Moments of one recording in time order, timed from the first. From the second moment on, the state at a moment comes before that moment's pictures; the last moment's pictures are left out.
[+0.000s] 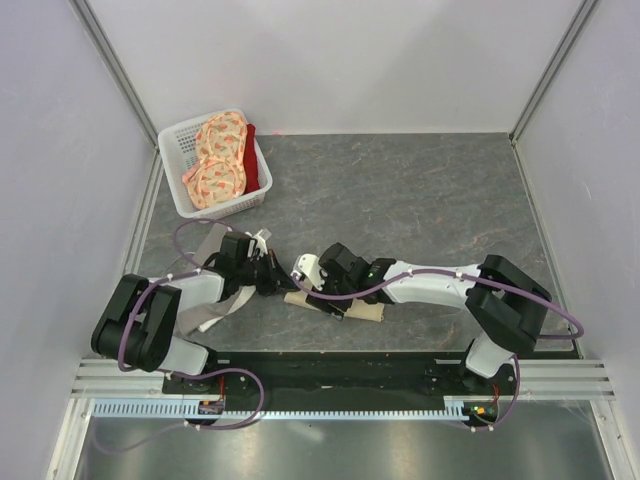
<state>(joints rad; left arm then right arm) -0.32 1.43 0.44 0.14 0.63 -0.71 1.00 1.64 0.93 -0.22 -0.11 -0.18</state>
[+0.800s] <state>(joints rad) -0.32 1.27 0.48 -0.03 0.48 -0.66 0.85 1.88 1.16 -0.43 -0.49 -0.16</state>
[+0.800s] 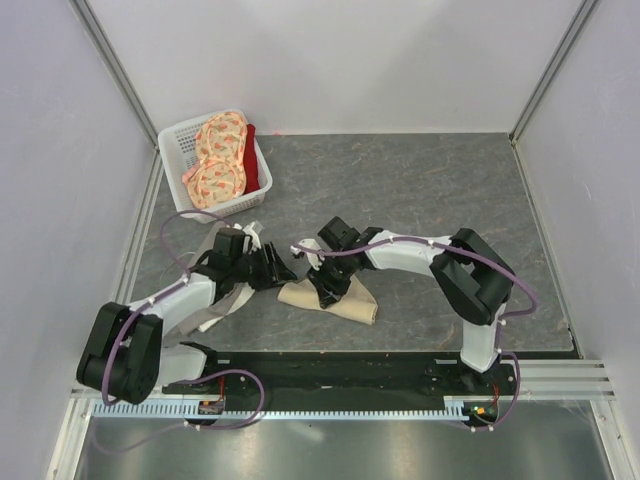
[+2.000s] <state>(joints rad) -0.32 1.31 0.36 0.16 0.59 -0.64 0.68 2.11 1.29 -0.65 -0.99 -0.05</state>
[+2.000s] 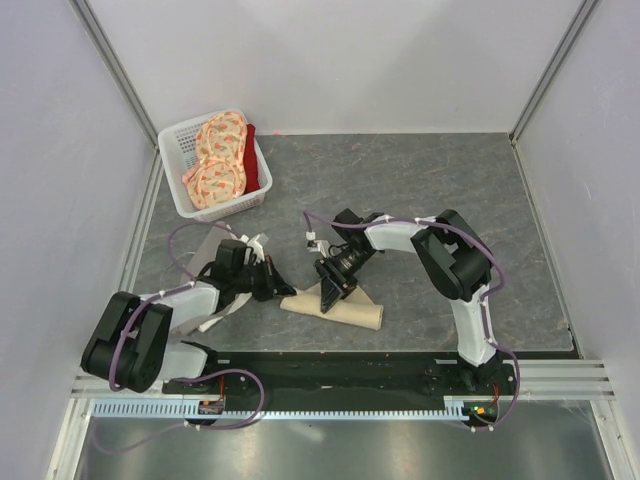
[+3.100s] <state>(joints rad) -0.32 1.45 0.48 0.05 0.59 -0.64 0.93 1.68 1.00 -0.31 -0.23 -0.19</state>
